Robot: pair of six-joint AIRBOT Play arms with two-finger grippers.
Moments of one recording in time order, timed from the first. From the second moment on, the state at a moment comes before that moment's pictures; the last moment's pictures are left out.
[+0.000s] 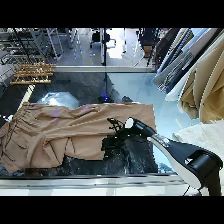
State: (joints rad) left arm 1.02 -1.85 1.49 1.07 -1.20 -1.30; right arm 0.50 -1.71 1.22 -0.80 1.12 1.38
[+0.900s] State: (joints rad) left arm 1.02 -1.72 1.49 0.77 -1.33 -1.29; right arm 0.50 -1.42 1.22 -1.45 1.26 1.52
